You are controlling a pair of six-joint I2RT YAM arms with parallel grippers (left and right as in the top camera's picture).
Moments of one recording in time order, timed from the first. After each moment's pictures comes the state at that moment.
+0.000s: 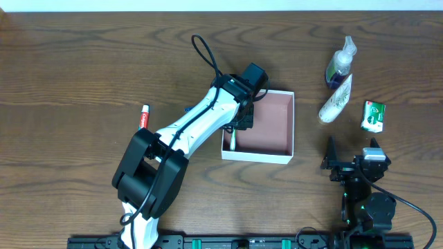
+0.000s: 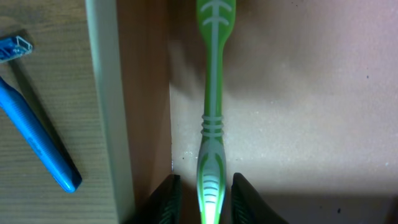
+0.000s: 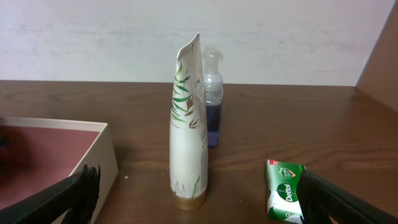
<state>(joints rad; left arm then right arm) -0.66 2.01 1.55 -0.98 -0.06 -0.58 -0.03 0.01 0.01 -0.07 0.01 0.01</state>
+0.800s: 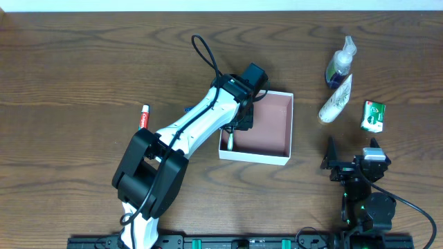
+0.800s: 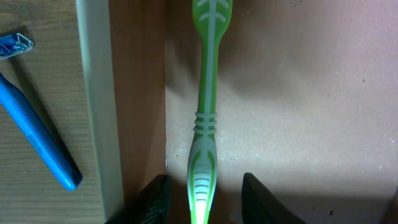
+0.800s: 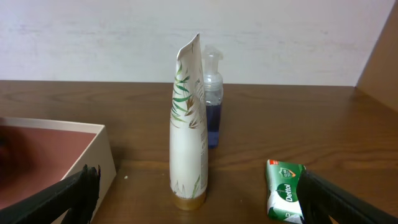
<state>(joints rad) -0.66 2.01 1.55 -0.98 -0.06 -0.59 -0.03 0.01 0.01 -0.07 0.01 0.01</state>
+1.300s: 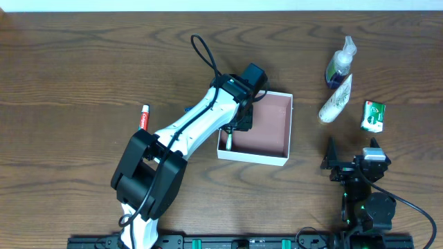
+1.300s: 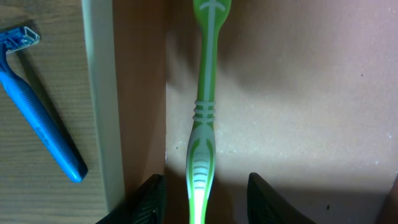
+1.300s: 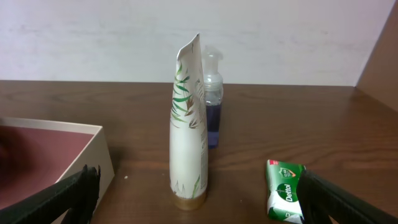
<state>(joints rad) -0.66 1.99 1.55 -1.00 -0.06 -0.58 -0.03 0.01 0.01 -0.07 0.01 0.01</state>
